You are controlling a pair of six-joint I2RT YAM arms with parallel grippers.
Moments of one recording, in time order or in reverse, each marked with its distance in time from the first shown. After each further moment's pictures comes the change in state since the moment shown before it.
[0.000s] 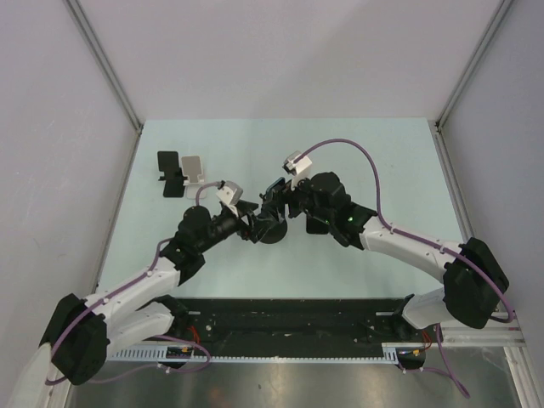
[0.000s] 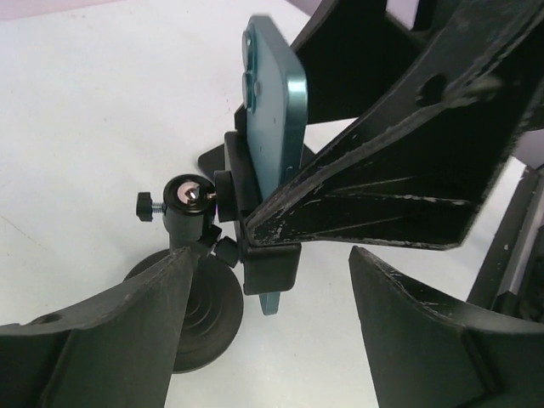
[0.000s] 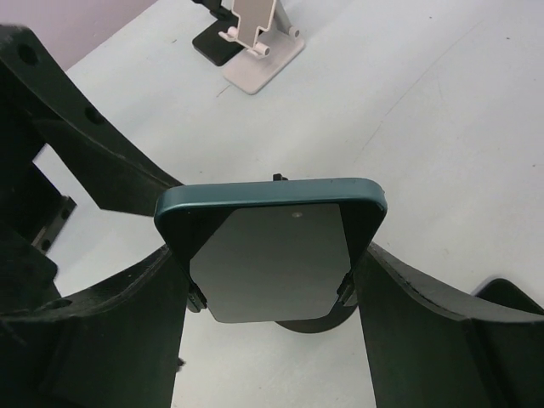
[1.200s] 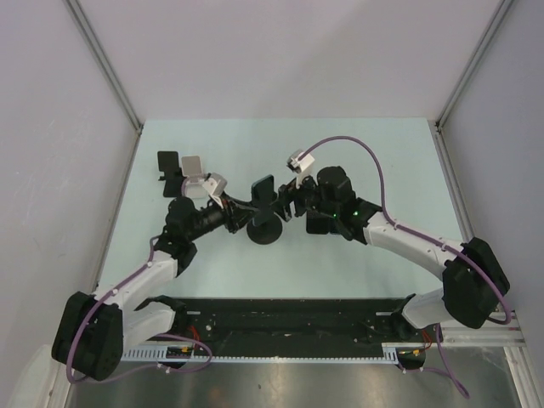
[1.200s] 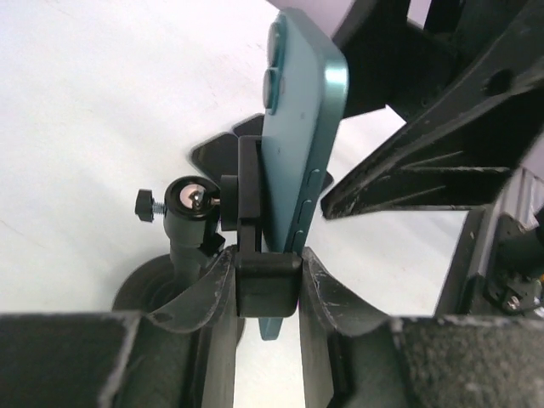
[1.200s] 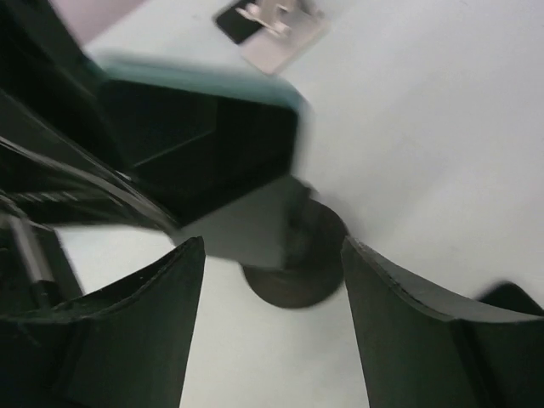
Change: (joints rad) left arm 0.188 0.080 -0.012 0.077 0.272 -0.058; right arm -0.032 0.001 0.002 -0.008 -0.138 -0.002
